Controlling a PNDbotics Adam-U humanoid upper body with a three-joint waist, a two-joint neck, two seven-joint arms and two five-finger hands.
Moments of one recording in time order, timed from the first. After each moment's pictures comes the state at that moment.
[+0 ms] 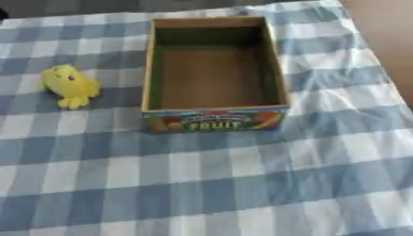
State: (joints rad) left arm -0.67 0.75 0.24 -1.44 -0.38 -0.65 -0.46; right arm -0.26 -0.31 -0.11 -1.98 0.14 -0.09 -0.51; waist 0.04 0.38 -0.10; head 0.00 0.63
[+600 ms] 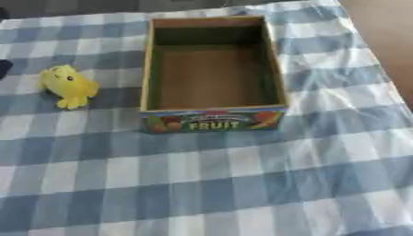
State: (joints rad) left arm -0.69 0.76 0.19 -1.30 -0.57 -0.71 -0.40; right arm -0.26 -0.31 -0.11 -1.98 0.14 -0.09 -0.50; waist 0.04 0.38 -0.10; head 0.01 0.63
